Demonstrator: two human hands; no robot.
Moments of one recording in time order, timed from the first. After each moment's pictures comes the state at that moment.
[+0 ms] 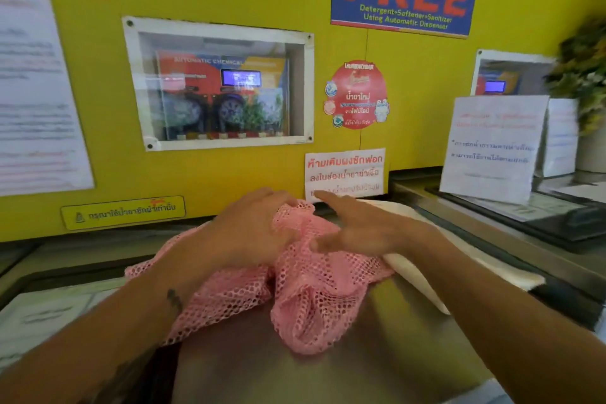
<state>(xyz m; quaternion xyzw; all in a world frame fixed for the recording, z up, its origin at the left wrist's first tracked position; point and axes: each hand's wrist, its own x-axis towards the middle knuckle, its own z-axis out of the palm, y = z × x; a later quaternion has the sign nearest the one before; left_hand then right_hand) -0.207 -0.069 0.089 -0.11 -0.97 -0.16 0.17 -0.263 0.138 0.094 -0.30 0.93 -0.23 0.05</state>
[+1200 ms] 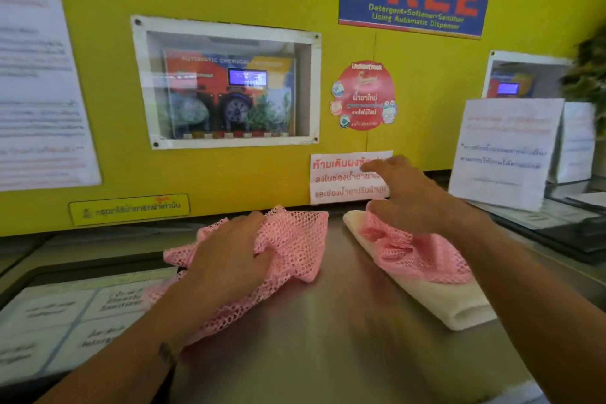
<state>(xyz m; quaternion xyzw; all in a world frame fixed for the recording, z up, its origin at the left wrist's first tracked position) -0.188 -0.076 0.048 0.00 -0.95 -0.14 0.26 -0.272 0.182 0.126 -0.21 0.96 -0.16 -0.13</state>
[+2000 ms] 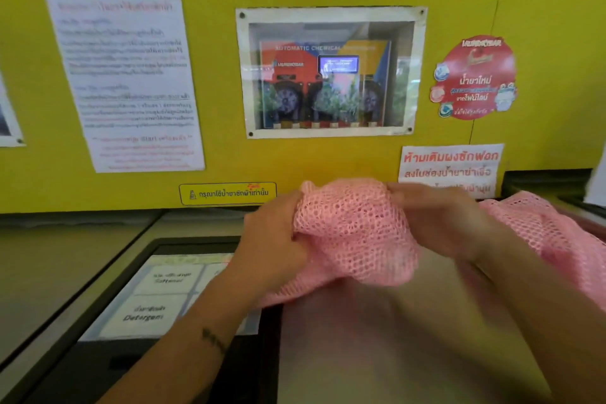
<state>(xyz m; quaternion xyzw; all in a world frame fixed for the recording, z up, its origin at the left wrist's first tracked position) -0.162 -0.140 0.054 0.00 -0.90 -0.29 0.33 -0.272 0.082 0.094 -0.42 0.58 -0.64 0.28</state>
